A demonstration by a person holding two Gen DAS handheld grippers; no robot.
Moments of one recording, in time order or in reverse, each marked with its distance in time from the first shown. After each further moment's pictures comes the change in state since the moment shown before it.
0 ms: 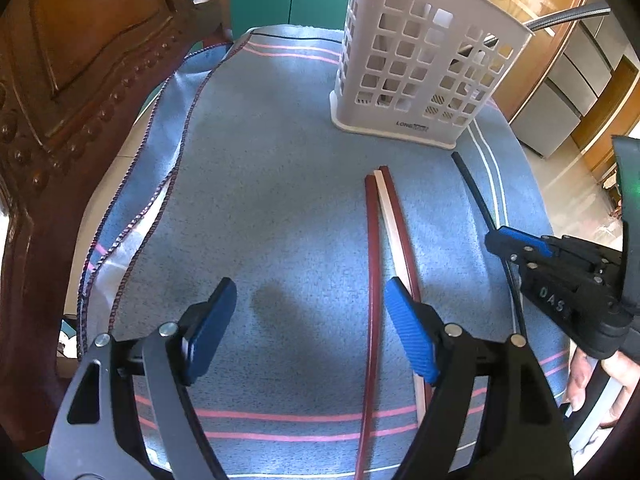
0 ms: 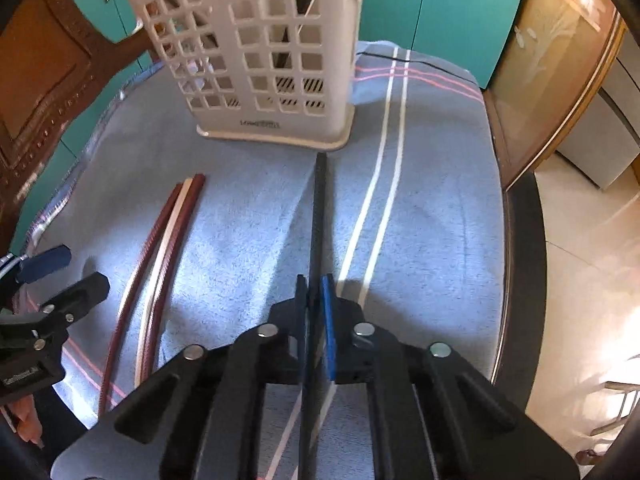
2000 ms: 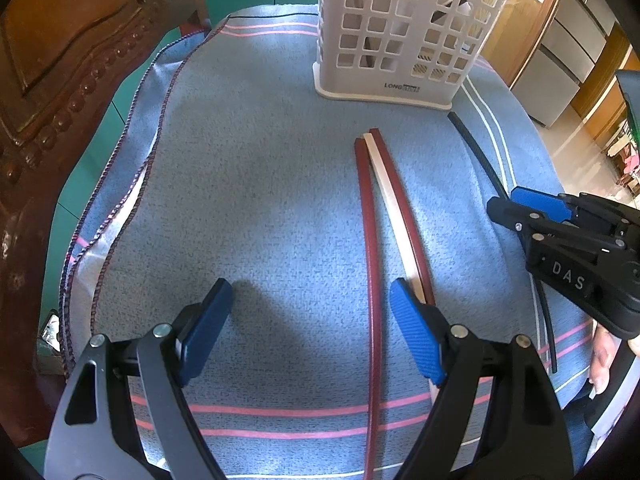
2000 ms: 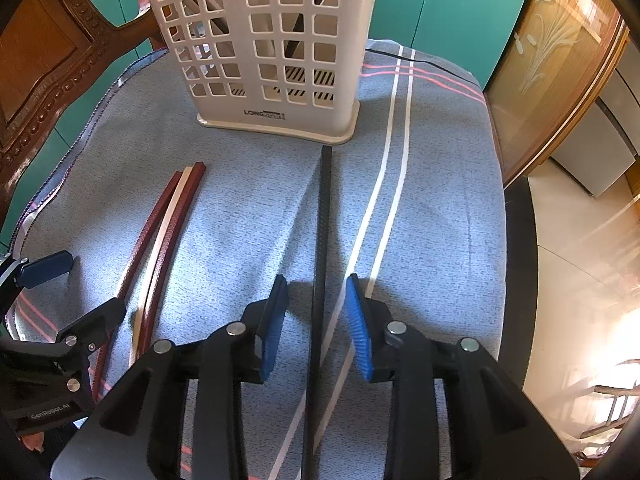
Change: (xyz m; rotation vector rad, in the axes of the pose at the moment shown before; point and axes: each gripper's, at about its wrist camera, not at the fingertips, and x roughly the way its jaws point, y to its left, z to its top) left arm 0.021 -0.017 -0.004 0.081 0.049 0.035; right arm 0.000 0.005 -0.003 -0.026 0.003 -0.022
